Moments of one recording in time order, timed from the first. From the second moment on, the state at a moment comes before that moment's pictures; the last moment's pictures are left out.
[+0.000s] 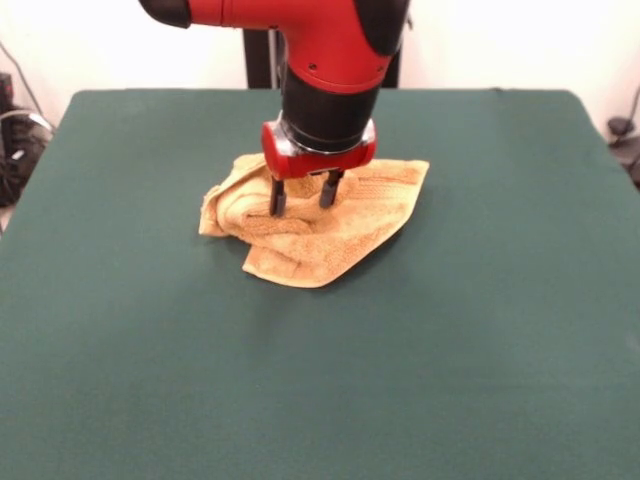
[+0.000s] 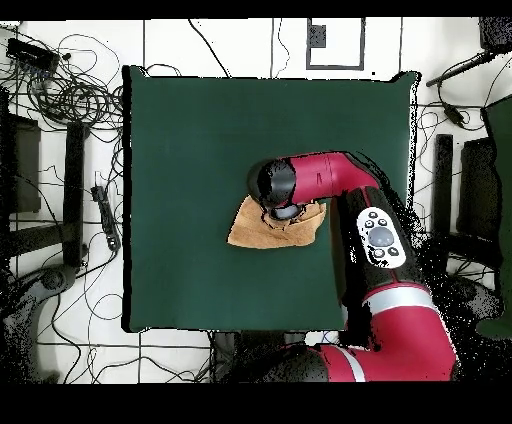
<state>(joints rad) -0.35 -0.47 0.28 1.38 -0.56 0.92 1.57</state>
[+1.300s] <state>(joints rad) -0.27 -0.47 0.25 1.39 -0.56 1.17 1.57</state>
